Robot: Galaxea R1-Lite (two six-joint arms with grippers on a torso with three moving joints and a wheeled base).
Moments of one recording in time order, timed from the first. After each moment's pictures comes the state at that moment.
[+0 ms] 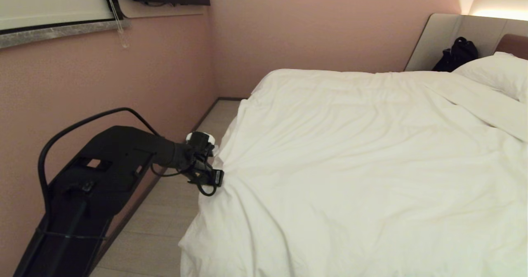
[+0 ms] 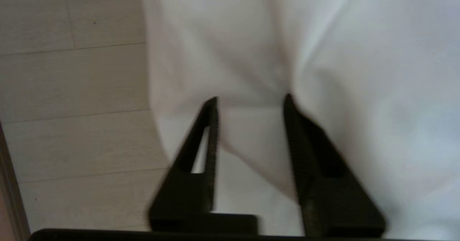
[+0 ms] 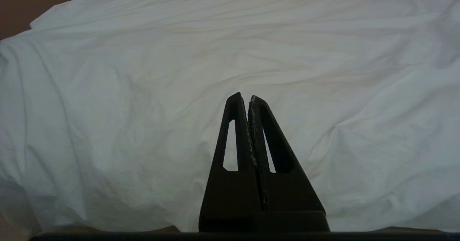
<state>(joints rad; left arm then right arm) -0.19 2.55 -1.78 0.19 -0.08 -0.05 0.01 0.00 -0.01 0.04 -0.01 0.00</state>
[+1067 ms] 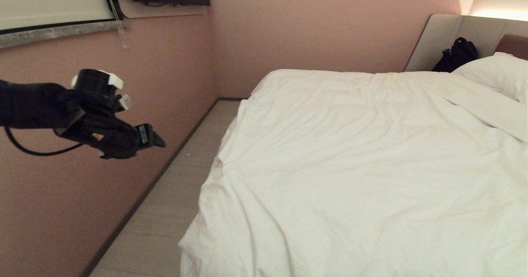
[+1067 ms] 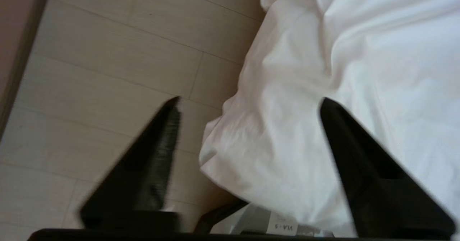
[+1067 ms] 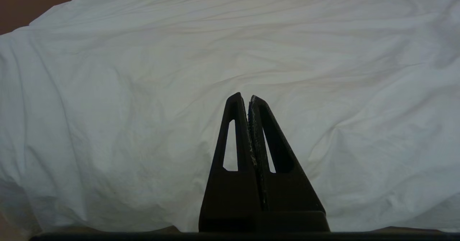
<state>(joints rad) 0.04 1.85 -1.40 0.32 -0.09 -0.28 0.01 0.00 -0.01 0.04 -0.01 0.00</state>
